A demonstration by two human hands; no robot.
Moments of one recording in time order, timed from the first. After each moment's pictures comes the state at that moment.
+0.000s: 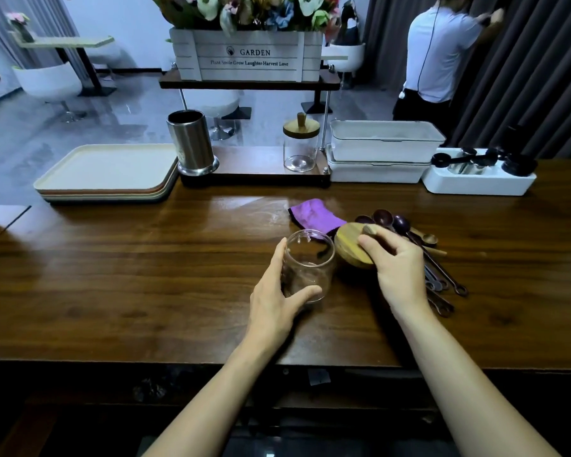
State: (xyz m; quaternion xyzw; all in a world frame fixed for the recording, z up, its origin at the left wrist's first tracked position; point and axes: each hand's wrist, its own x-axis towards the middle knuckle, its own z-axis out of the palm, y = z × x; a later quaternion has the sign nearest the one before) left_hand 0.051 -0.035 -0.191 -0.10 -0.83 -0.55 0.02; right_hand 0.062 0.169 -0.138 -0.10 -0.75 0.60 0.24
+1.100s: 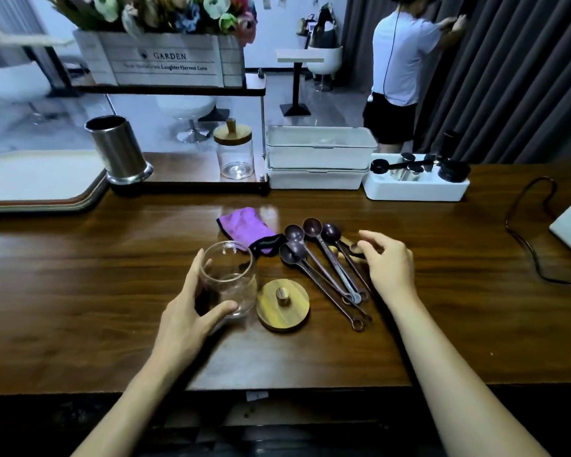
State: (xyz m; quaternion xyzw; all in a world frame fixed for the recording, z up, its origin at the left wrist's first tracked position) left_hand 0.055 -0.011 -0.183 -0.09 -0.87 -0.48 0.03; right_hand 0.043 0.329 -0.156 -0.21 -0.88 0.38 0.19
